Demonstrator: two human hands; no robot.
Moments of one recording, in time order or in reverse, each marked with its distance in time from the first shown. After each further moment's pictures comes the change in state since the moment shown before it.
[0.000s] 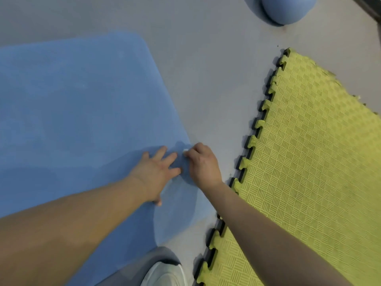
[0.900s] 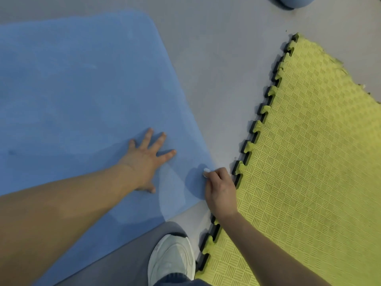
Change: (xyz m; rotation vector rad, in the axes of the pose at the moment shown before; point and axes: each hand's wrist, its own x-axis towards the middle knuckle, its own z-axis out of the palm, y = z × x) left_hand -0.040 -0.020 0.031 -0.075 -0.045 -0.114; right_hand -0.122 -0.015 -0.010 0.006 -0.022 0.268
